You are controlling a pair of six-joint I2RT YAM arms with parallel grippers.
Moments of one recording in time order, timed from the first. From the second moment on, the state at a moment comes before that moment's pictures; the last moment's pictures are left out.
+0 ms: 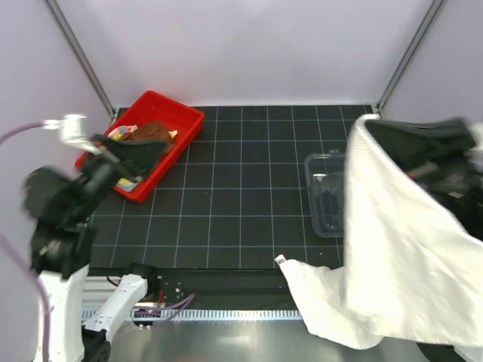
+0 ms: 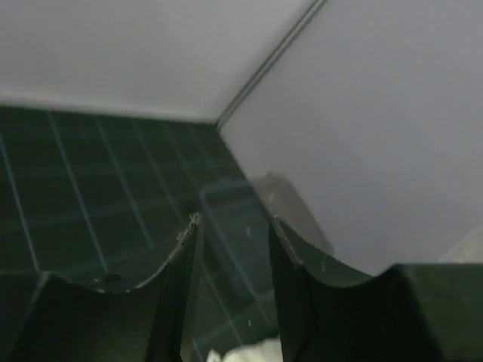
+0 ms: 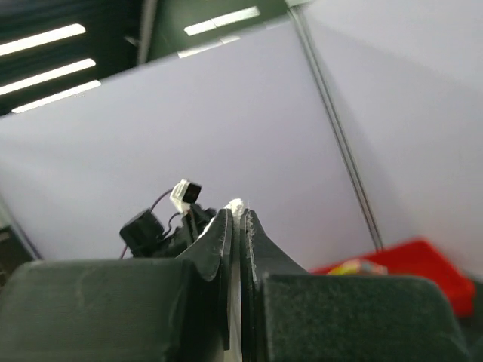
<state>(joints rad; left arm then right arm) -0.18 0.74 1.50 -0.48 0.43 -0.68 0.42 0.81 1.74 -0.23 -0.35 0.75</state>
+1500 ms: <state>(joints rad) -1.15 1.27 0.54 -0.25 -0.35 -1.26 0.45 1.44 1.28 -0.42 0.06 0.57</state>
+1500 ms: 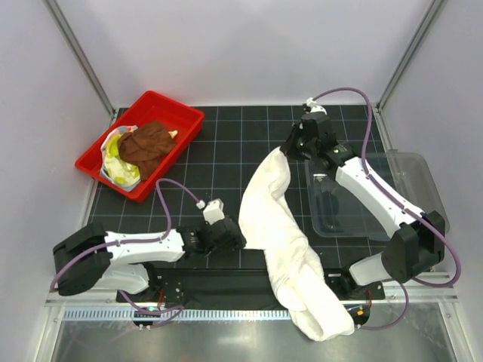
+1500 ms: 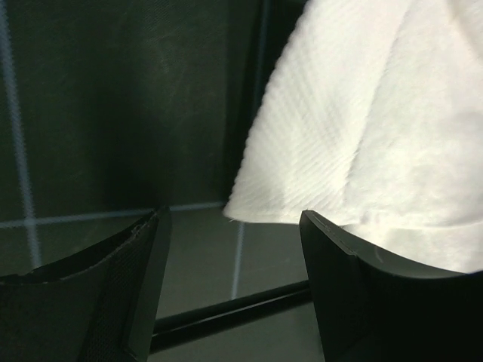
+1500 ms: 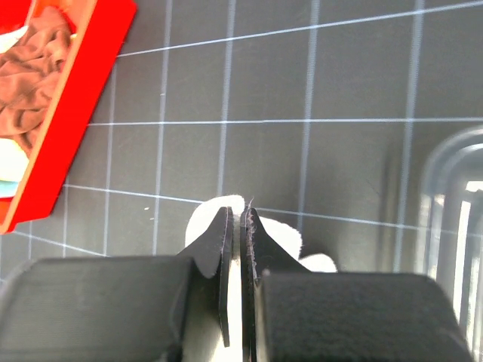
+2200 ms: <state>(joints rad) -1.16 1.41 0.56 0.01 -0.37 -1.20 0.27 1.32 1.02 -0.42 0.09 0.54</state>
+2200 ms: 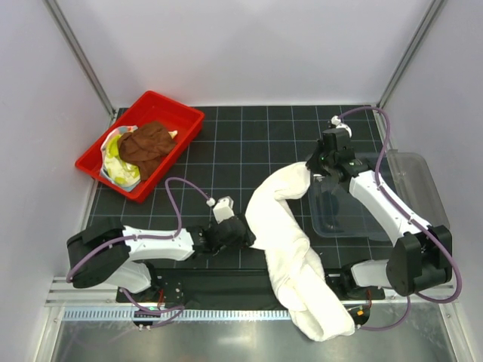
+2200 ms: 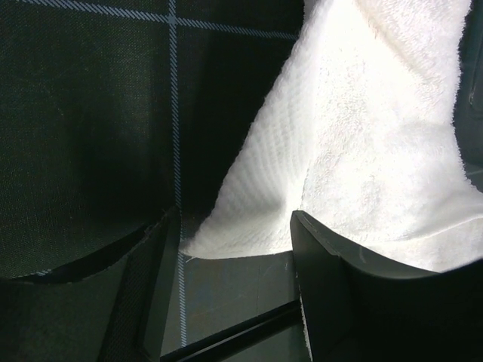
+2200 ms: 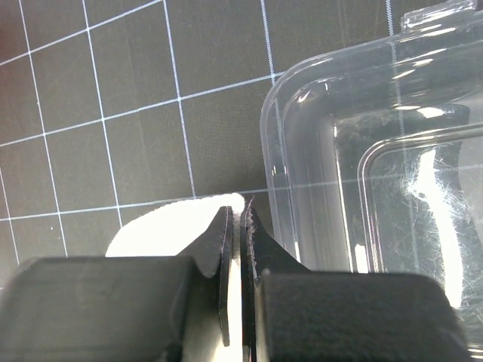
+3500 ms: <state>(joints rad) -1.15 0.76 1.54 -0.63 -0.62 -0.44 0.25 0.75 1.44 -0.27 -0.30 0.50</state>
